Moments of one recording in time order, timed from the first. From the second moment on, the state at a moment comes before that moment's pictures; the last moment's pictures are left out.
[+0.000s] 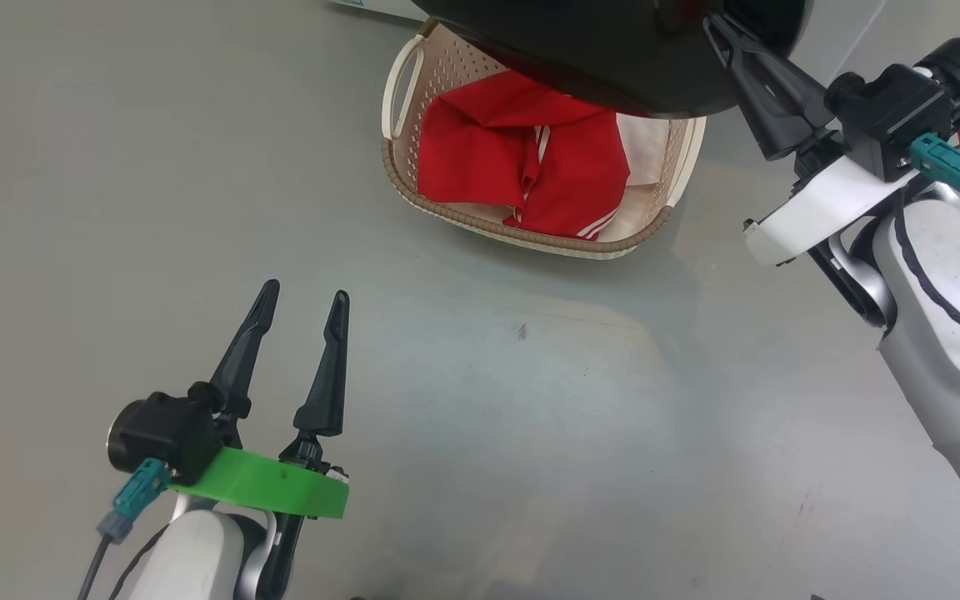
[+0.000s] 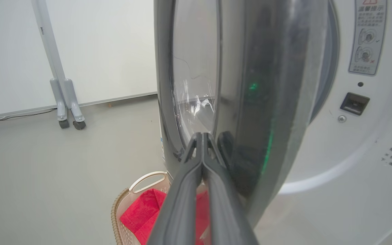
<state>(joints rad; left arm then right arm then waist) -0.18 0.04 -0.27 0.08 -0.42 -0.12 -0.26 -0.75 -0.36 0.56 0.30 0.34 0.12 -0.21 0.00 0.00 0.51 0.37</state>
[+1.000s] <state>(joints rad) -0.28 0.03 -0.32 0.06 -0.49 -0.12 -0.26 -1.05 -0.50 0.51 0.39 0.35 0.13 -0.20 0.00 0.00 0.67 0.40</state>
